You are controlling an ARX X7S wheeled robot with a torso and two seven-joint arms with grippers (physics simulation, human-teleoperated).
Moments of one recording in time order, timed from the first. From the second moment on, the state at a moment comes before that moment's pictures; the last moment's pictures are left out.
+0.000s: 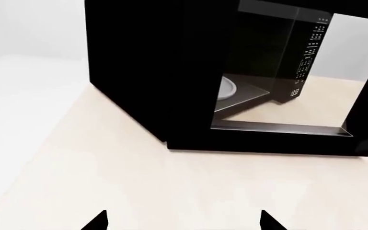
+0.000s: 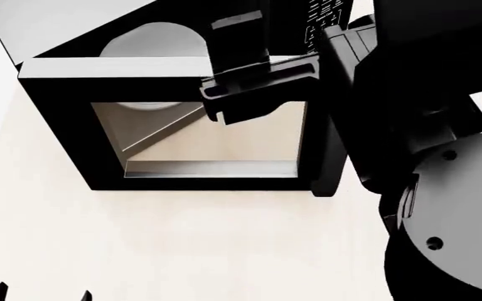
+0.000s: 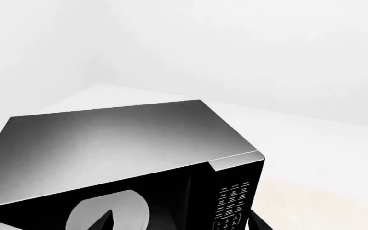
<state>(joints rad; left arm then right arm) 0.19 -0.39 0.33 0.48 -0.34 0.04 -0.34 1.34 0.61 -0.31 -0.51 1.64 1.12 0.98</state>
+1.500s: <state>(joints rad) 0.19 -0.41 0.33 0.49 -0.37 0.05 -0.35 1.72 0.44 -0.61 0.38 1.55 1.28 0.77</state>
